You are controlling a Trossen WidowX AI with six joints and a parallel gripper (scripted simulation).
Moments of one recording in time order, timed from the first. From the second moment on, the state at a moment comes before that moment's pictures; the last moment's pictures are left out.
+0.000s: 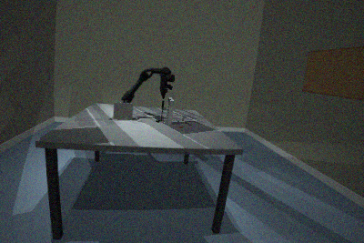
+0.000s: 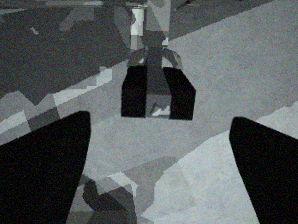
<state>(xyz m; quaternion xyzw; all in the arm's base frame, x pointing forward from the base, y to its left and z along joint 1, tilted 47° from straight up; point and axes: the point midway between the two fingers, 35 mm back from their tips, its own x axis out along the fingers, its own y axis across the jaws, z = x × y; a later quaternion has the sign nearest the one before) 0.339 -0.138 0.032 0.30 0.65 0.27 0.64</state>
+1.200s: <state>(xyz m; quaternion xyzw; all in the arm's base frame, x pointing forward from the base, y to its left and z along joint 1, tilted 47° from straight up) 0.341 -0.096 -0.006 0.28 0.67 0.27 0.63</state>
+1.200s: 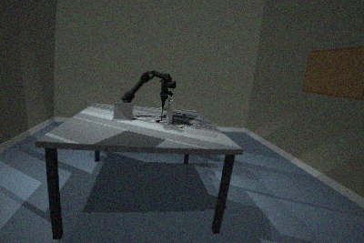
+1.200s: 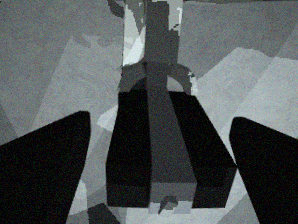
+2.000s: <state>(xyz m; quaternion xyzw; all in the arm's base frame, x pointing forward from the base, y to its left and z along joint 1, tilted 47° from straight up) 0.340 -0.089 -0.012 0.28 0.68 0.27 0.62</state>
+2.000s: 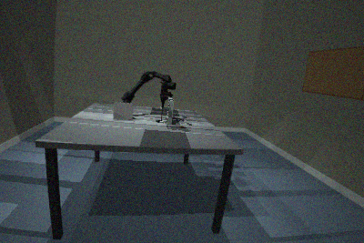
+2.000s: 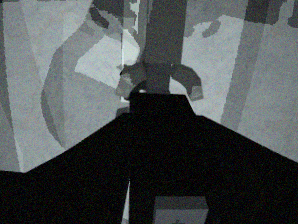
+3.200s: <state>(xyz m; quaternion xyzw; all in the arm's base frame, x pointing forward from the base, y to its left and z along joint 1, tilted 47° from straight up) 0.339 -0.090 -0.013 0.61 0.69 -0.23 0.30</state>
